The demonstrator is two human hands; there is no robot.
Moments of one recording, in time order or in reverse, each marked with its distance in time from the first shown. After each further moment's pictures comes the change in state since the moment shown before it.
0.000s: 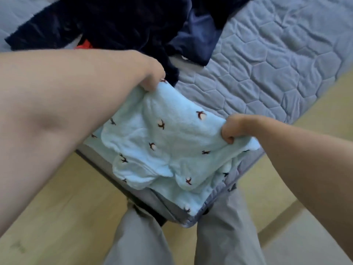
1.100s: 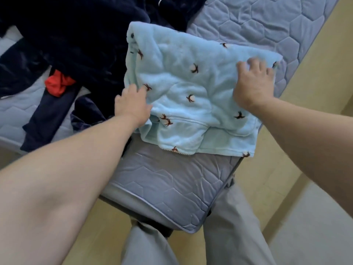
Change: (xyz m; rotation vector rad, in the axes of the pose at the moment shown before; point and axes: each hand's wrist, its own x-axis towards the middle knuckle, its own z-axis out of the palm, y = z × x) left_hand 0.007 0.066 0.066 -0.466 0.562 -0.310; right_hand 0.014 0.084 -0.035 0.047 0.984 0.098
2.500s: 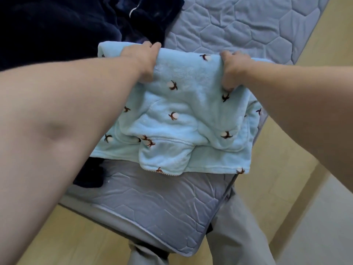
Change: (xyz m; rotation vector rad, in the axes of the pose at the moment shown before) left_hand 0.159 0.100 -0.089 0.290 -0.120 0.294; right_hand 0.109 0.020 -0.019 0.057 -0.481 0.030
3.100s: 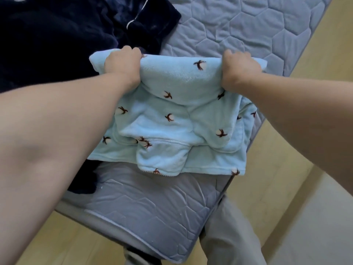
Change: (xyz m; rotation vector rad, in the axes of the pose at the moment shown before) left_hand -0.011 -0.009 -0.004 -0.140 0.165 -0.241; right_hand 0.003 0.014 -0.021 0.040 0.259 -0.039
